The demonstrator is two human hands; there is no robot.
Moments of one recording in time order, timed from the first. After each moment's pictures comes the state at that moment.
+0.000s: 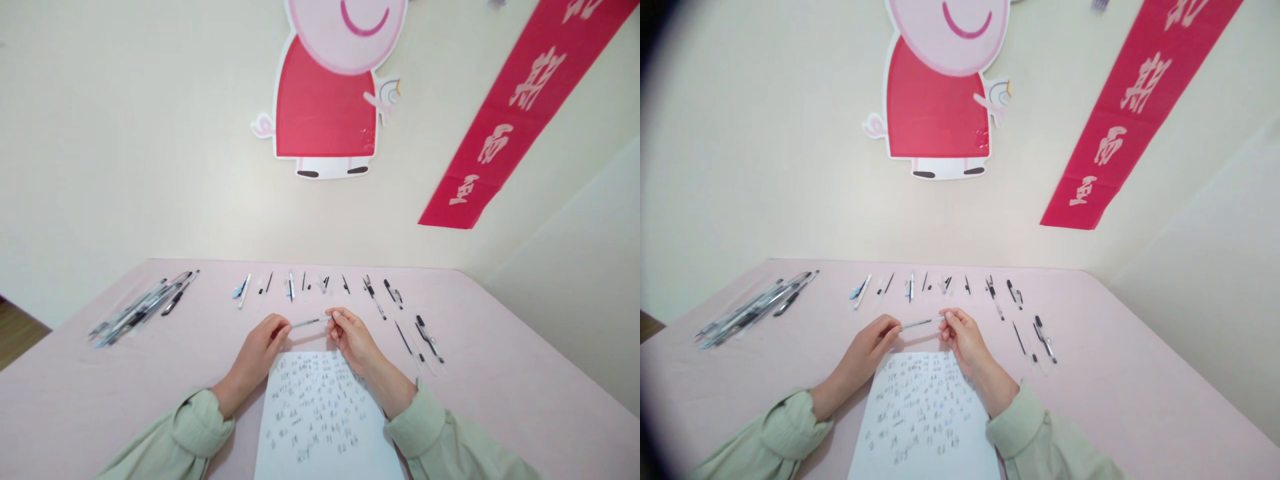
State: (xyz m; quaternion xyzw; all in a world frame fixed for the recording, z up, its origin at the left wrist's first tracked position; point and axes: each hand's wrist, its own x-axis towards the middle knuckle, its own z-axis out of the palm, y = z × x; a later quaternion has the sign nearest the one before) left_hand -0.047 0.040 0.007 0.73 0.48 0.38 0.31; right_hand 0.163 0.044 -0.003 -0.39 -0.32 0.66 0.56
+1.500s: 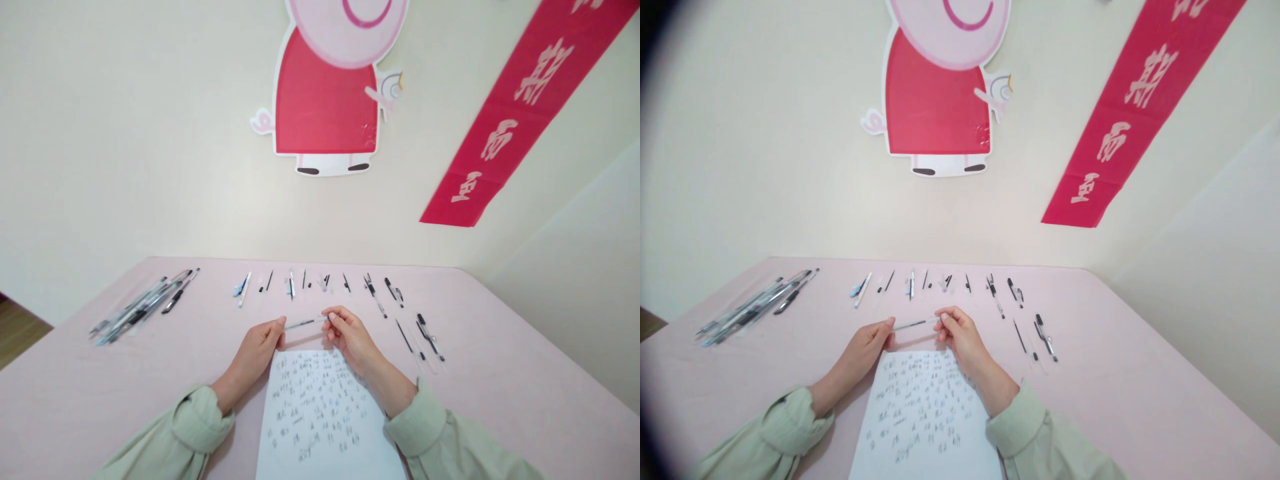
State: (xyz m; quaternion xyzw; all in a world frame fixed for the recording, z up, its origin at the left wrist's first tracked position) left_hand -0.046 0.040 0.008 0.66 0.53 0.36 0.39; right_hand 0.160 0.041 -0.002 -0.40 -0.35 0.65 0.54
